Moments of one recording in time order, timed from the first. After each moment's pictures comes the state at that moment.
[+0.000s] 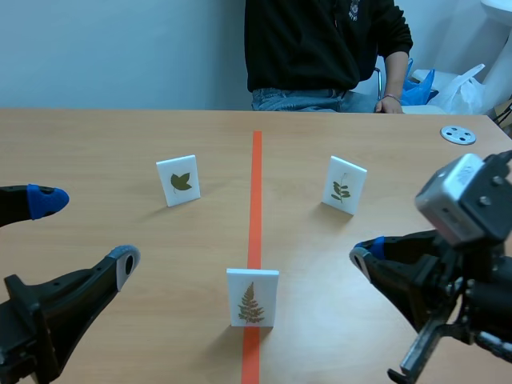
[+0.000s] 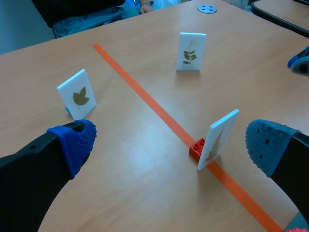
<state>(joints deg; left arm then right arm) 47.9 -32.4 -8.7 120.0 -21.6 -26.8 -6.8 -37.7 30.0 3.0 113.6 9.5 32.9 0.4</state>
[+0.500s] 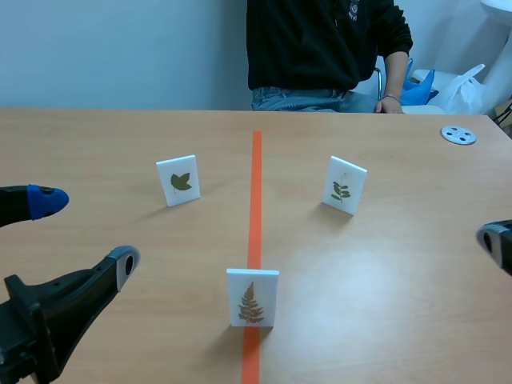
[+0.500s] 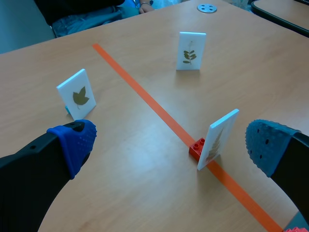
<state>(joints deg) 47.9 -32.4 -8.7 120.0 -21.6 -26.8 -6.7 -52.7 23.7 27.8 123.1 23.7 33.1 -7.2</state>
